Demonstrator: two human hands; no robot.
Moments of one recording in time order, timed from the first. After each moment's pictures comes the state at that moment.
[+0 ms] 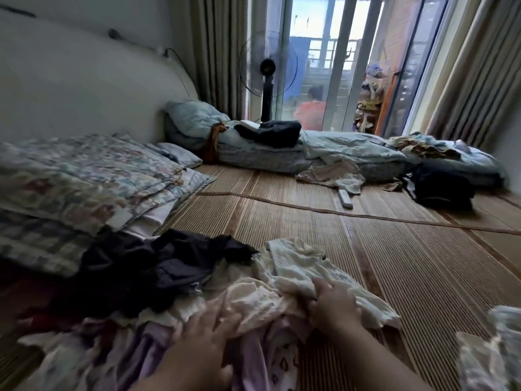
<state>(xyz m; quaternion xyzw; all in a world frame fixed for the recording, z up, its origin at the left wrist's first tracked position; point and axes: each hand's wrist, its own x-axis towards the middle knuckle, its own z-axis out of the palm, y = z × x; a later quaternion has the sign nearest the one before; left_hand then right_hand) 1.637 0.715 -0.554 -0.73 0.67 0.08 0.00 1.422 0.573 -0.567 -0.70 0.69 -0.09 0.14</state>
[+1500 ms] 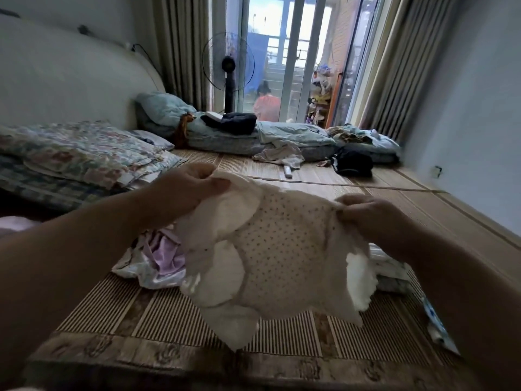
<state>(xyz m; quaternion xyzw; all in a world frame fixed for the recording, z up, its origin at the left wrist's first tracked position) 1.563 0.917 -0.327 -0.49 0.64 0.38 -0.45 1.263 0.905 -0.324 -0.65 0.52 -0.33 0.44</state>
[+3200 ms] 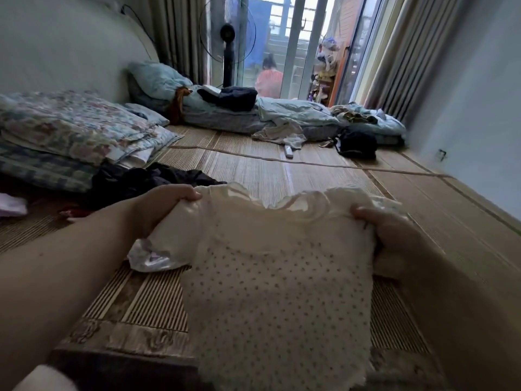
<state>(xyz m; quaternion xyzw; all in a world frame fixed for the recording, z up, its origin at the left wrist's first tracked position) 1.622 0.848 -0.436 -0.60 0.42 0.57 -0.37 1.252 0.886 -0.385 -0.37 0.50 -0.45 0.64</state>
